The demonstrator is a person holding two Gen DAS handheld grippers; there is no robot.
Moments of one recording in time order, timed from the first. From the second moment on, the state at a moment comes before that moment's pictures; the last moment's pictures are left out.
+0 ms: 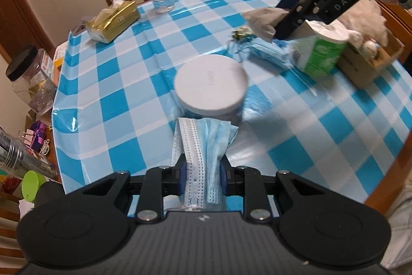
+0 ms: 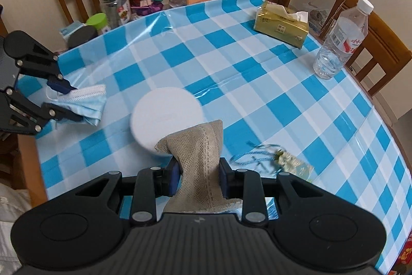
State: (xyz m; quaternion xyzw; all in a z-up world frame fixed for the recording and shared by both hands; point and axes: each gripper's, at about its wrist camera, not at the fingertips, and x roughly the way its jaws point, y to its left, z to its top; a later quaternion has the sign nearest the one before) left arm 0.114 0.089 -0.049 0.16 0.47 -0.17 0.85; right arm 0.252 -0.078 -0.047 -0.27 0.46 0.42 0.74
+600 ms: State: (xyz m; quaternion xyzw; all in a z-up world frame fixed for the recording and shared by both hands) left arm 0.081 0.036 -0.032 0.20 0.44 -0.29 0.82; right arm 0.149 -0.128 -0.035 -0.18 0.49 0.33 0.79
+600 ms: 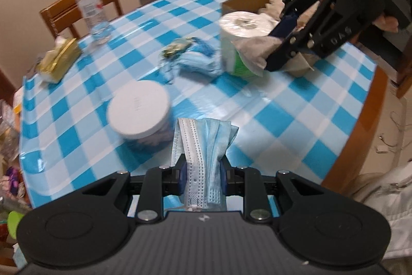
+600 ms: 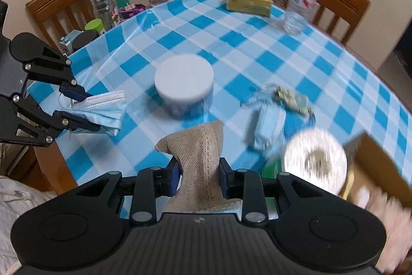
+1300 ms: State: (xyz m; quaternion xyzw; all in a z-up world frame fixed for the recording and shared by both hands) left arm 0.086 -0.125 -0.022 0.21 0.42 -0.33 0.82; right arm 0.130 -0.318 -0.037 -0.16 0.49 0.22 0.83
